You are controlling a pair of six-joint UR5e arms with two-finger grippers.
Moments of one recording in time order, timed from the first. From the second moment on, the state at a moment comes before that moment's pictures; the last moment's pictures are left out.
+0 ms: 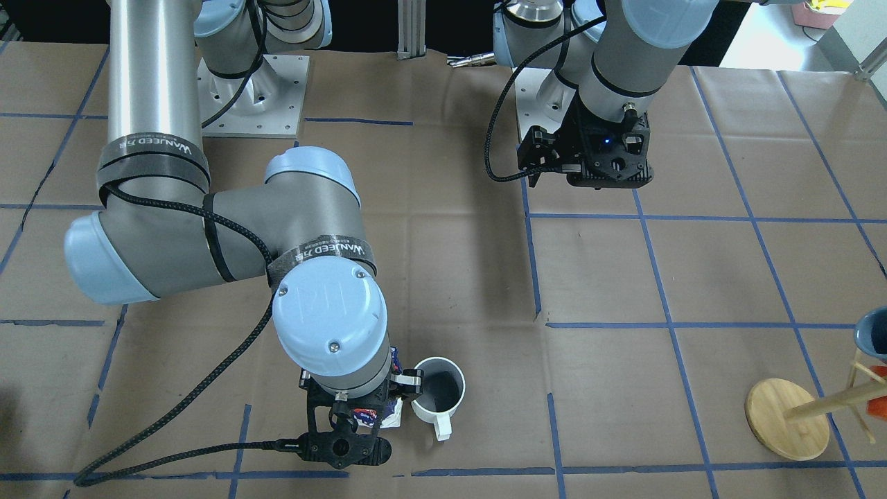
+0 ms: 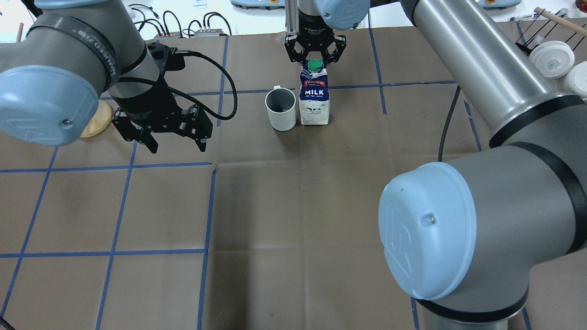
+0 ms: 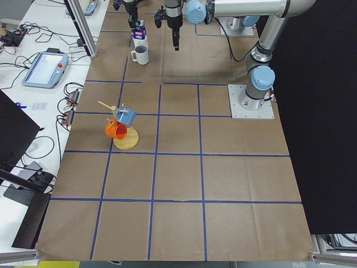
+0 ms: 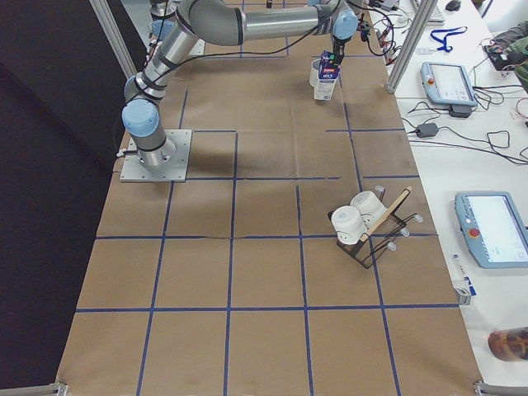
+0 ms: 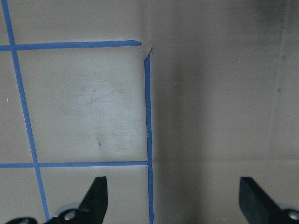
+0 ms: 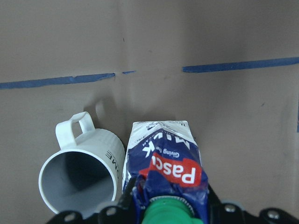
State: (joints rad) left arm -1.61 -1.57 -1.68 -1.57 1.56 -0.03; right arm 1.83 -0.81 0.88 -1.60 -1.55 0.33
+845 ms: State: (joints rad) left arm -1.61 -1.57 -1.68 -1.57 1.56 -0.03; right arm 1.82 -0.83 0.88 -1.59 -1.55 0.31
